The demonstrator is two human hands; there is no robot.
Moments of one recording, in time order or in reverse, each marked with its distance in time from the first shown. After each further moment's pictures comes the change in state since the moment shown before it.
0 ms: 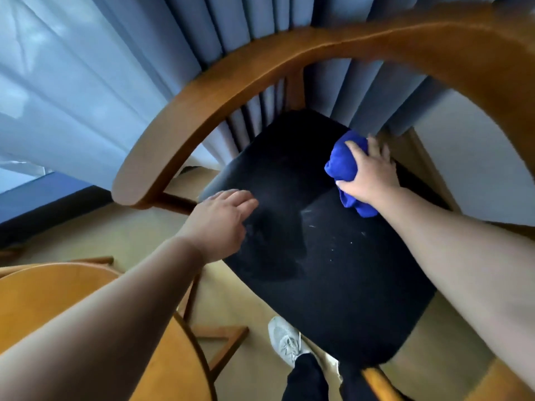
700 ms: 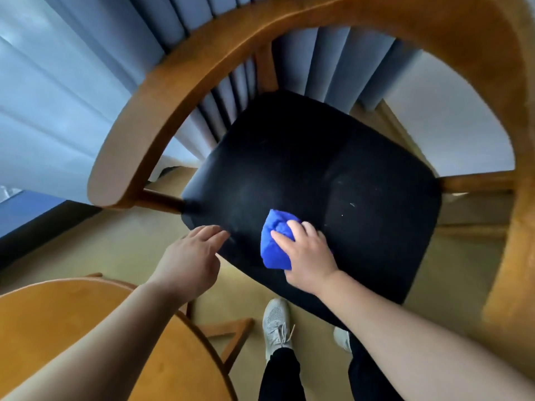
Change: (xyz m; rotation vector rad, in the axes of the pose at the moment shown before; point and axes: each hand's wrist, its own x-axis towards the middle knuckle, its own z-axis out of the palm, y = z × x) left_hand -0.063 -0.009 0.046 -0.118 -0.126 -0.091; right_hand -0.186 -0.087 0.101 0.039 0.032 -0.309
